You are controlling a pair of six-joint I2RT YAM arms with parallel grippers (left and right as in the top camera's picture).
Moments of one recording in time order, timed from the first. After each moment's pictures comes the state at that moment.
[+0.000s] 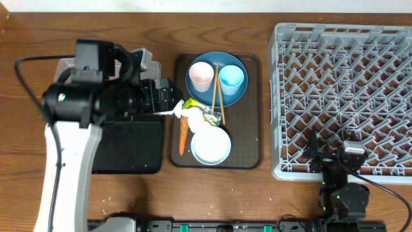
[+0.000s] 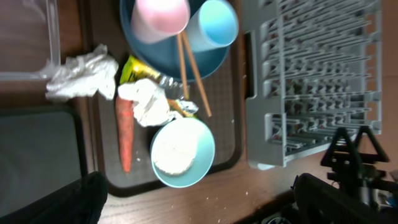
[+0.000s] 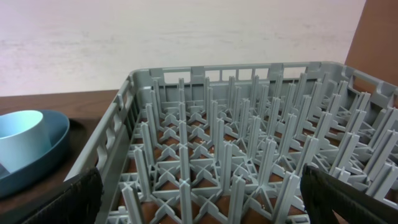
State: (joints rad) left arm -0.07 1.38 1.53 -1.26 0.53 -0.20; right arm 0.00 0.01 0.01 -0.06 0.11 0.05
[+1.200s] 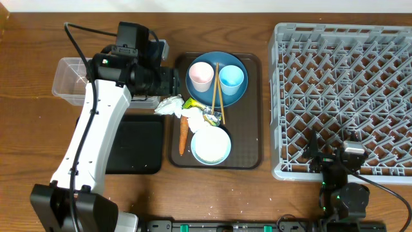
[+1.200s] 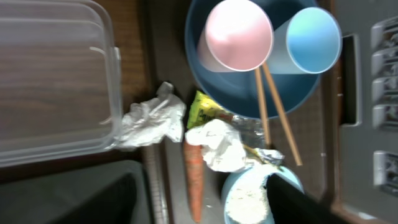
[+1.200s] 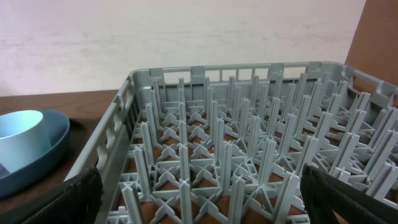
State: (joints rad) left arm -0.16 1.61 1.53 -1.07 0.22 -0.12; right arm 0.00 0.01 0.01 -0.06 0.11 0.05
